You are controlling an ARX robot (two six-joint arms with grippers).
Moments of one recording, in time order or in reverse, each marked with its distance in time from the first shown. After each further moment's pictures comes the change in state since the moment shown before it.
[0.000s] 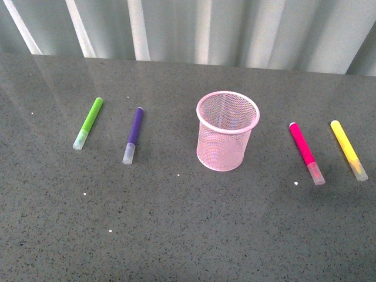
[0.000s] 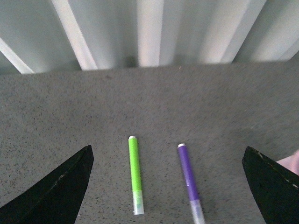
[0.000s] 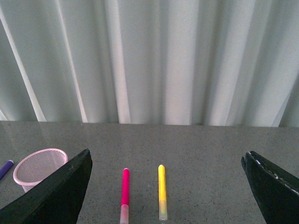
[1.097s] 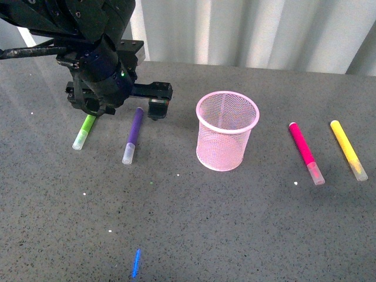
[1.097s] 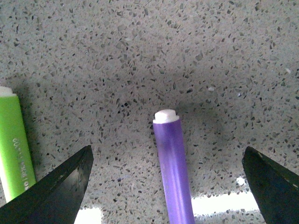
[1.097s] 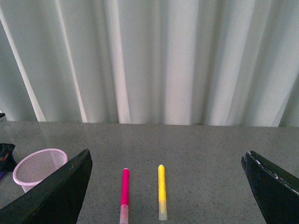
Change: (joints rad) left arm -0.103 0.792 0.618 -0.377 -0.024 -0.101; right arm 0.000 0.000 0.000 0.000 0.000 0.000
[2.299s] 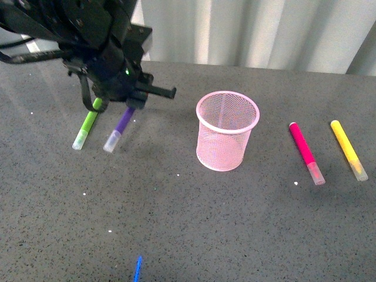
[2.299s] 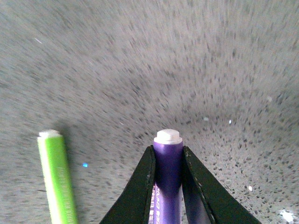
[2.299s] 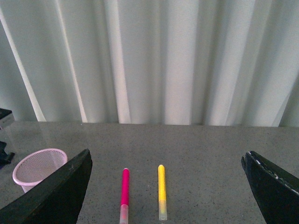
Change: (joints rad) left arm -0.019 -0.112 -0.130 0.224 -0.092 0.128; right arm 0.000 0.000 0.000 0.000 0.000 0.000
